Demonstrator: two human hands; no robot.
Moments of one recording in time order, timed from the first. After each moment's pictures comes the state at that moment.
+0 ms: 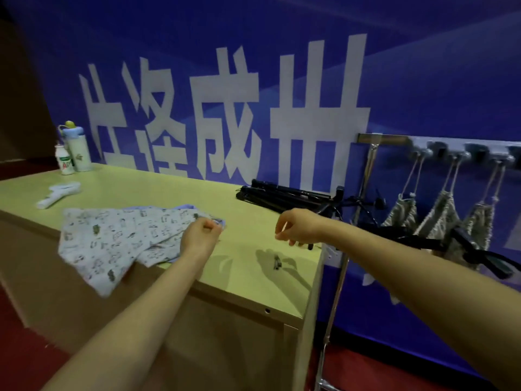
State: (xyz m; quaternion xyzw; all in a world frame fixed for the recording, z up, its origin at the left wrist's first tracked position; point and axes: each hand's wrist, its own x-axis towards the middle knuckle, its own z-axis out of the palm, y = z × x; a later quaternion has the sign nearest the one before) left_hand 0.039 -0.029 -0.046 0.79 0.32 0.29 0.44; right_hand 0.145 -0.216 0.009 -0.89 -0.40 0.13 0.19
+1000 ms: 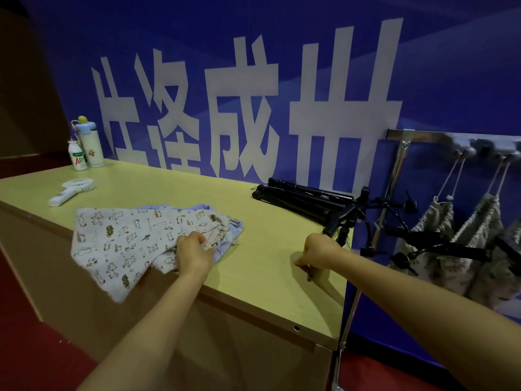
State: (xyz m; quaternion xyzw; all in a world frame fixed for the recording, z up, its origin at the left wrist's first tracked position) left_hand 0.041 0.032 -0.089 0.80 0.41 0.31 0.32; right_hand 0.173 -0.177 -0.055 -0.94 -0.29 0.09 0.12
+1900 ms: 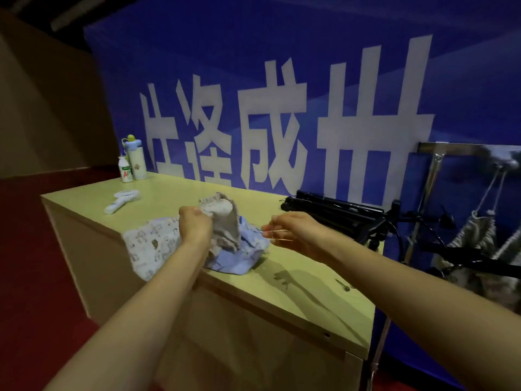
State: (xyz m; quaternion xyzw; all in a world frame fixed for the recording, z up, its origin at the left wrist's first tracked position) left_hand -0.003 0.046 0.007 0.65 0.42 0.43 0.46; right_hand 0.101 -0.120 0.010 -0.62 -0.29 0.33 0.65
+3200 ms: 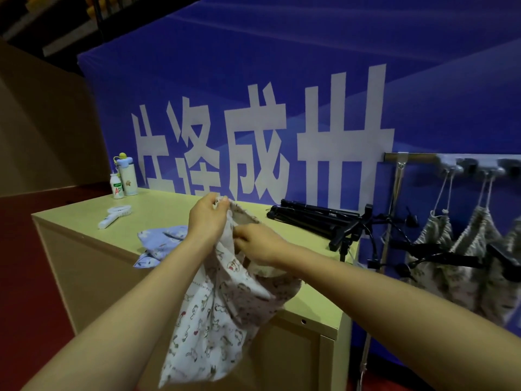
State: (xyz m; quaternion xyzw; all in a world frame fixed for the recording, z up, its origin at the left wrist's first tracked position) left_hand -0.030 -0.031 0.049 0.78 0.25 0.43 0.38; right_hand 0.034 -0.129 0.027 -0.80 -0.55 0.01 0.25
